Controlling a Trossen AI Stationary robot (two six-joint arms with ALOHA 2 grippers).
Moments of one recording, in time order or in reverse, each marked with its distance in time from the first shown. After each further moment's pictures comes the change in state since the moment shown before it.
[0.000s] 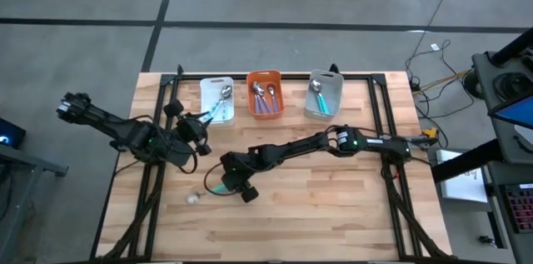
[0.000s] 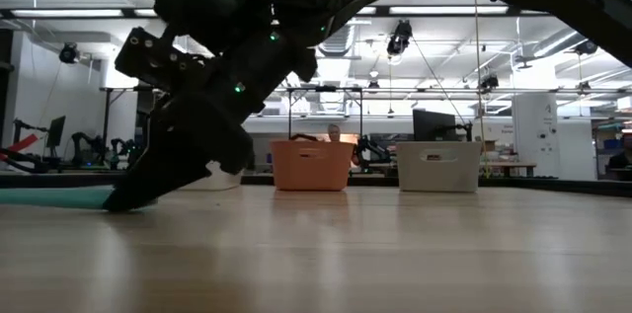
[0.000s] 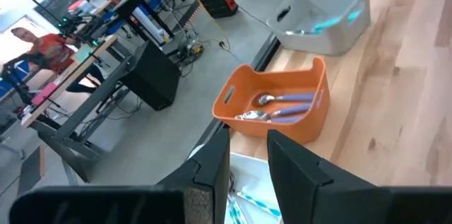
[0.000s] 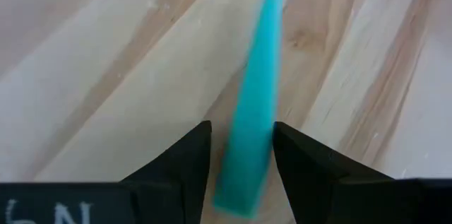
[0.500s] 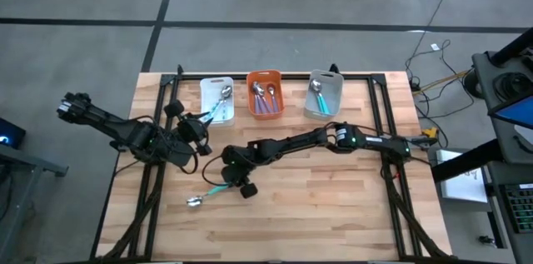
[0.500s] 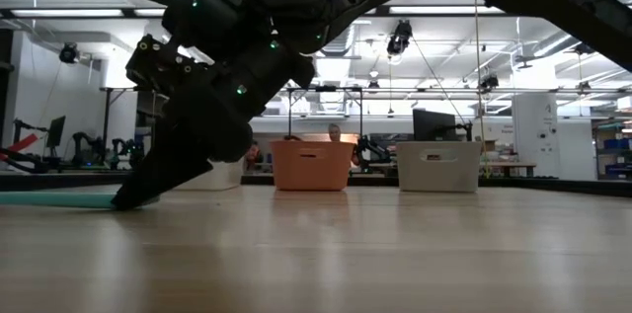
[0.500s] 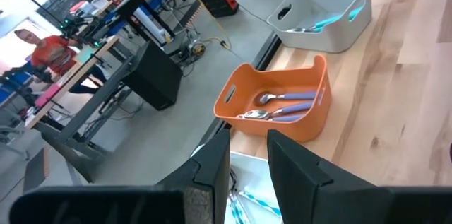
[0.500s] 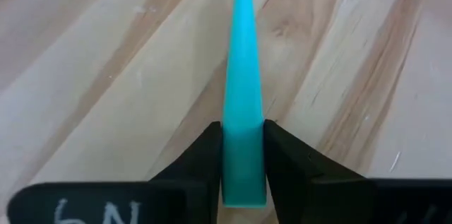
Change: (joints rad) left arm 0.000 0.008 -0.002 0.000 0.000 0.009; right arm -0.053 0.009 0.015 -0.023 -0.064 0.048
